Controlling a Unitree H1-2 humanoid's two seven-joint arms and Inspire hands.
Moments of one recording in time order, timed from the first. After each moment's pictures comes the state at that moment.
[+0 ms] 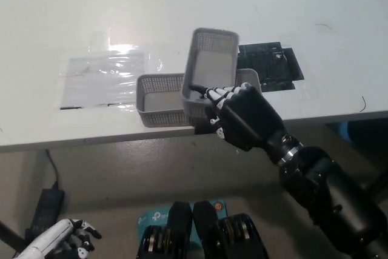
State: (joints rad) left_arm 0.01 0.54 -0.18 -0.10 0.30 0.31 -0.38; right_arm -0.59 -0.22 0.50 0.31 -0.96 -0.26 -0.16
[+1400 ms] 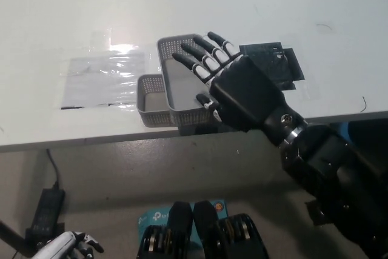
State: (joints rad) left_arm 0.05 0.52 -0.18 -0.11 0.32 0.30 -0.38; right_arm -0.64 -0.25 0.48 -0.03 -1.06 -0.14 0.08
